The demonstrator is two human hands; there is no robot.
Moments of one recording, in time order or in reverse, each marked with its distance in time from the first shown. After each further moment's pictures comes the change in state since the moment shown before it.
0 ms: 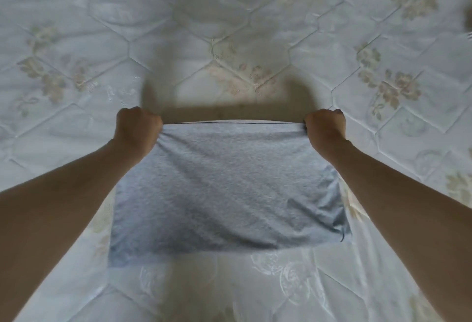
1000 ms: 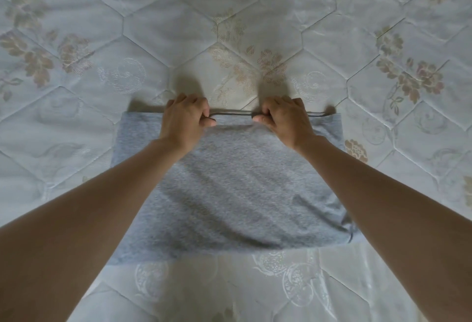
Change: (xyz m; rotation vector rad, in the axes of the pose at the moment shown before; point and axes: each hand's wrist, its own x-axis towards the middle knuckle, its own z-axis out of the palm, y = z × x) left_hand 0.030 0.073 0.018 -0.872 0.429 0.087; right_hand 0.024 -0.065 0.027 0.556 0.393 -0.442
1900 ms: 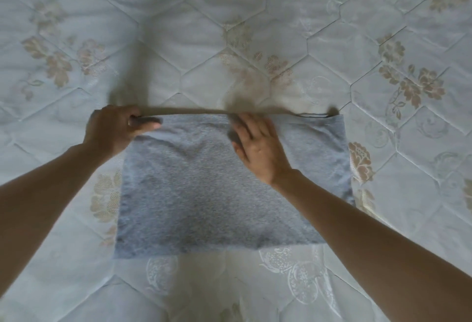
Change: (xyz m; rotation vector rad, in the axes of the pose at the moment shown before) left_hand -0.049 -0.103 -0.079 0.004 -0.093 -0.292; right_hand -0.035 -0.079 0.029 -0.085 0.038 -0.143
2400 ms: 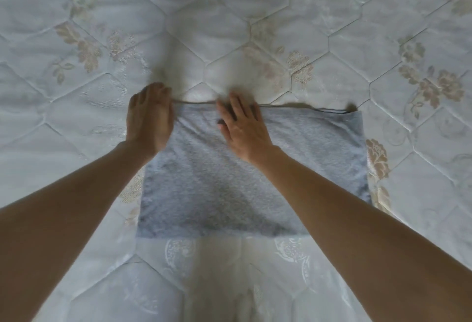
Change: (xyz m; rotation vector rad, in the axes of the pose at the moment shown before) left_hand -0.018 0.013 0.023 0.249 0.222 0.129; right_hand 0.050 -0.058 0.001 -0.020 -0.309 0.066
